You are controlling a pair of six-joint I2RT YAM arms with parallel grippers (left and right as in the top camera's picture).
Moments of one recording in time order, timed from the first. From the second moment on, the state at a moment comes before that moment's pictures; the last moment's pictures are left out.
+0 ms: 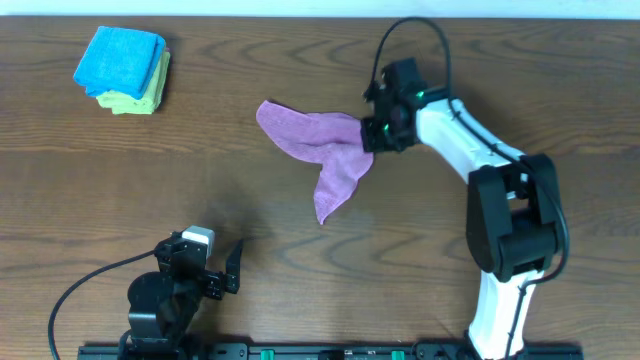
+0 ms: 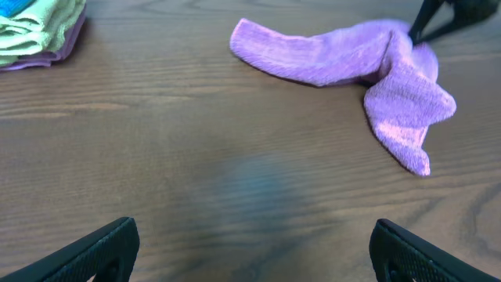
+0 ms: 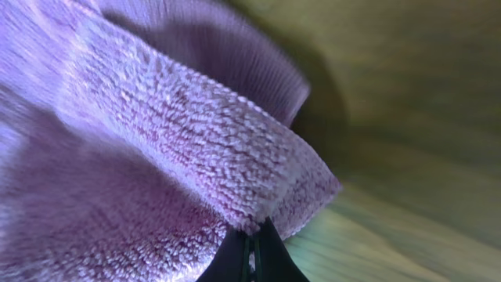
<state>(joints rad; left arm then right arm) -0.07 0.01 0.16 -0.60 0.23 0.04 0.27 2.10 1.55 -0.71 -0.27 0.16</state>
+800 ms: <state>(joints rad) -0.07 0.01 0.16 -0.60 0.23 0.04 0.62 2.04 2.12 -1.22 -0.37 0.08</state>
